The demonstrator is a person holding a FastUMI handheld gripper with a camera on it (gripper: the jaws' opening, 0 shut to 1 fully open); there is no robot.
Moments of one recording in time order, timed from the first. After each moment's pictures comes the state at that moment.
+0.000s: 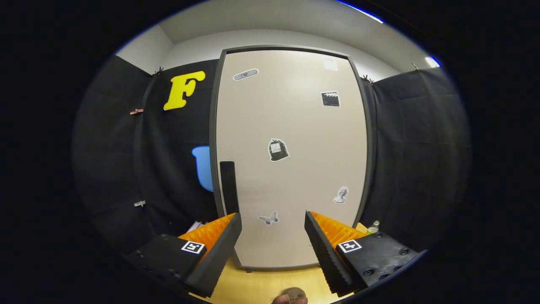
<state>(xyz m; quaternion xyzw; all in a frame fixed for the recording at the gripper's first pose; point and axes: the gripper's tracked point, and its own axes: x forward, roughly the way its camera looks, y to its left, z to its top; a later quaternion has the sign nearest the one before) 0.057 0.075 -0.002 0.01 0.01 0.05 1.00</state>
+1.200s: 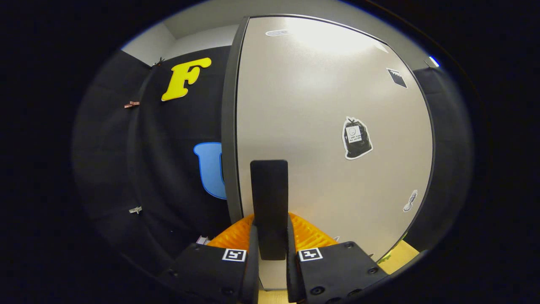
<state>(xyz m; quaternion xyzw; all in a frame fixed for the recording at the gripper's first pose) 0.175 0.158 -0.025 0.01 0.01 0.05 1.00</state>
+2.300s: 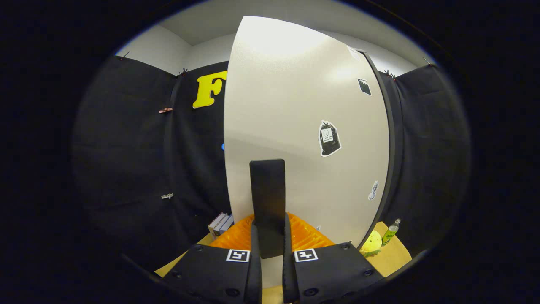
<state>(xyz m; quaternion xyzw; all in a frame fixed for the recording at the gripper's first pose) 0.031 0.088 -0.021 0.02 0.03 0.15 0.99</state>
